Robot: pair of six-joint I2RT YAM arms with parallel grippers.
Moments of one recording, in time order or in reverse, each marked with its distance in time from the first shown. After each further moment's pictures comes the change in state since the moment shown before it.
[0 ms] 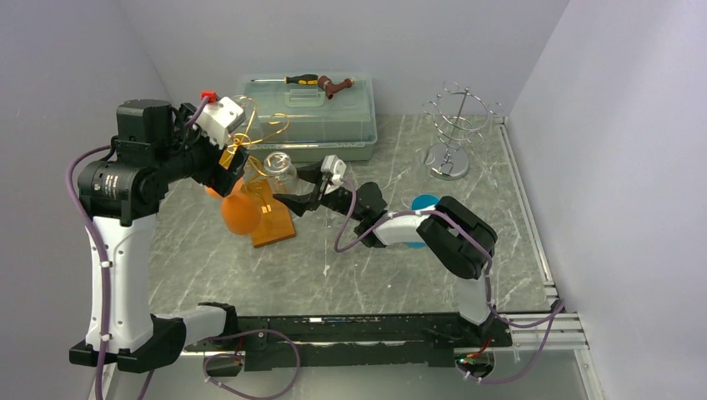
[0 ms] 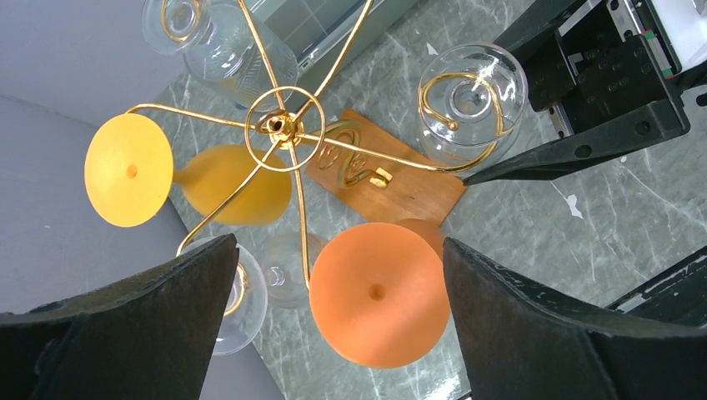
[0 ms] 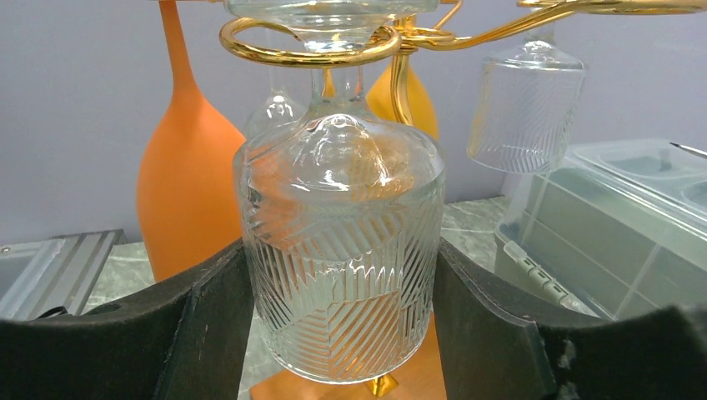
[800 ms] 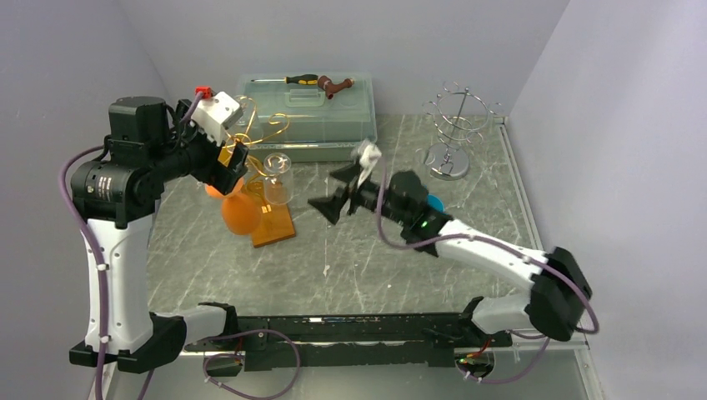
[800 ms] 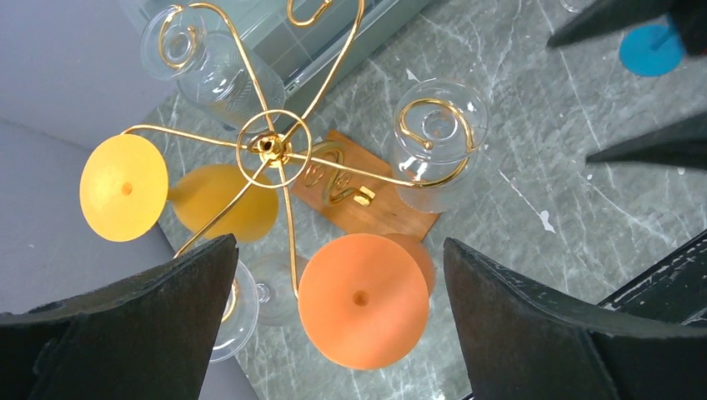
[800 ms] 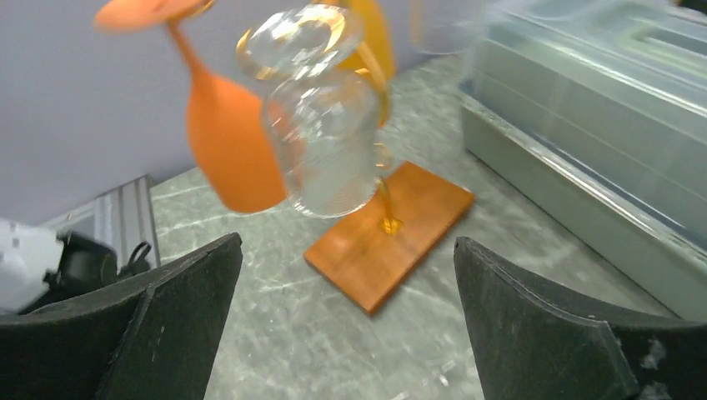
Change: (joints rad) left arm 0.000 0.009 0.053 -0.008 0.047 -0.032; right arm -0.008 -0.603 -0.191 -0.760 0.135 0.027
